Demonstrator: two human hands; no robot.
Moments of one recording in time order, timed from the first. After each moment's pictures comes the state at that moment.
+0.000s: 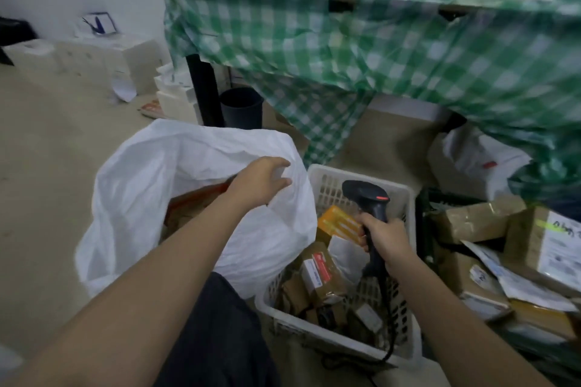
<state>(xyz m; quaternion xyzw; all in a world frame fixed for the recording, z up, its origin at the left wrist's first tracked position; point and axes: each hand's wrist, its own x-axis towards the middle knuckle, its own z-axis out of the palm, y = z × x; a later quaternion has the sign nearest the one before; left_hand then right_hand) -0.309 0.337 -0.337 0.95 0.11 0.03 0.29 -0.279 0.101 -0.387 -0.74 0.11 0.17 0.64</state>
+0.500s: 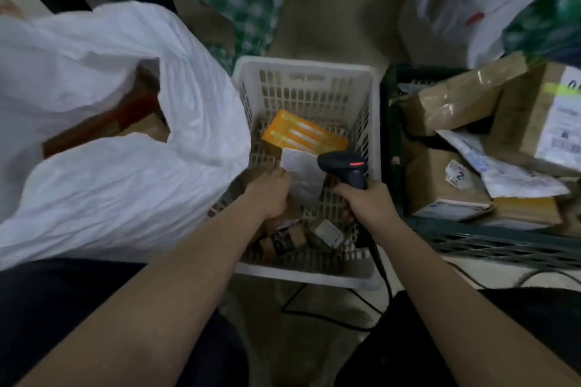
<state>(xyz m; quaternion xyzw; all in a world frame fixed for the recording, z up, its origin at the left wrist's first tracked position) -0.251 0.201 -0.554 0.95 -0.06 -0.29 0.09 -0.258 0.013 -0.520 -0.77 0.20 0.24 0.56</state>
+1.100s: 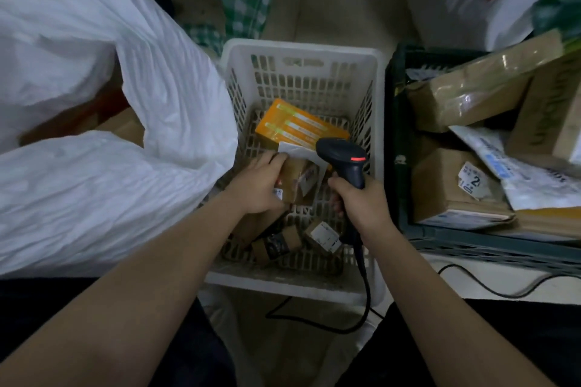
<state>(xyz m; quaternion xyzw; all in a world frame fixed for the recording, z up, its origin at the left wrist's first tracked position) -0.234 0.215 -0.587 0.95 -0.06 -0.22 0.22 -0.243 0.016 -0.558 -0.73 0.23 0.22 0.61</state>
